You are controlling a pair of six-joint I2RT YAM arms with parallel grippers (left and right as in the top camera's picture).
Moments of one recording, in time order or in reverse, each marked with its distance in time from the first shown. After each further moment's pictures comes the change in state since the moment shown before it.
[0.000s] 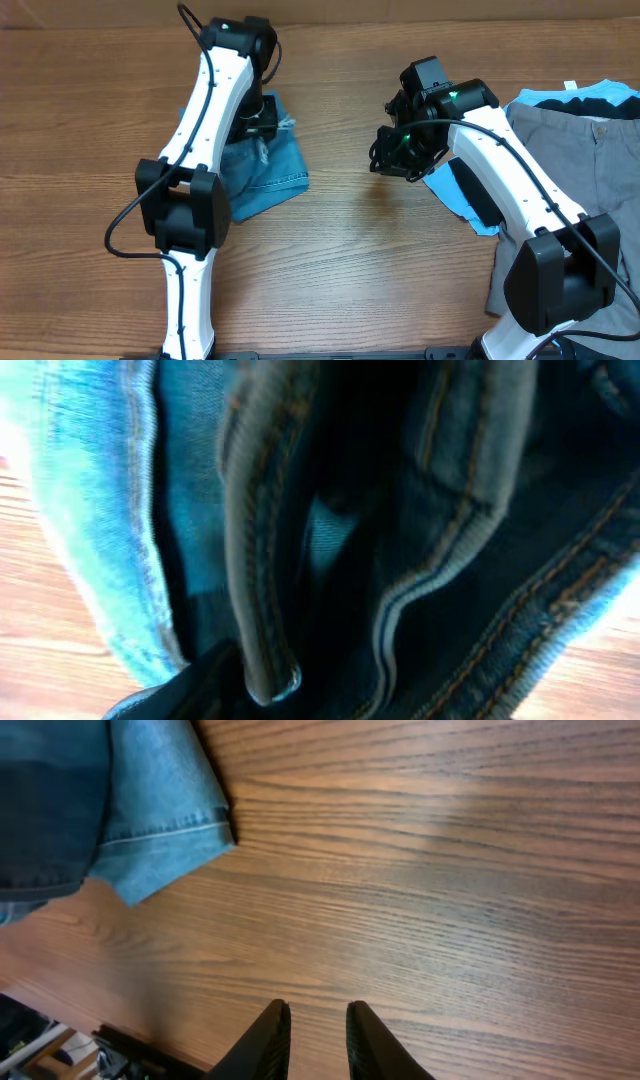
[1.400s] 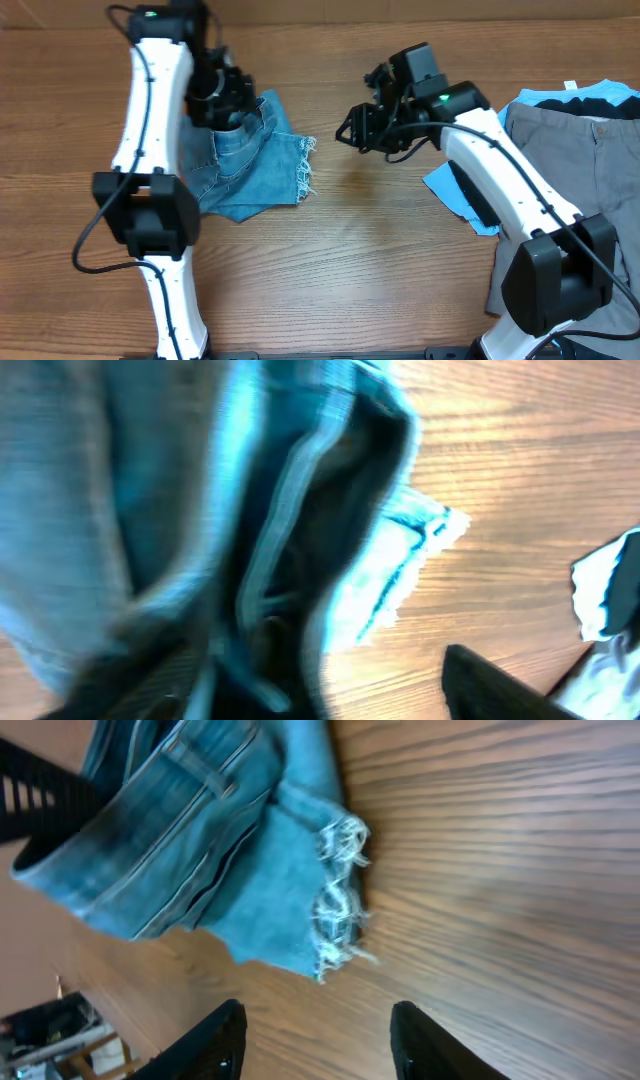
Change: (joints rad) left arm 0.172 -0.048 0.066 0.047 0.344 0.161; right arm 0.029 0.000 0.000 0.317 -0.131 0.028
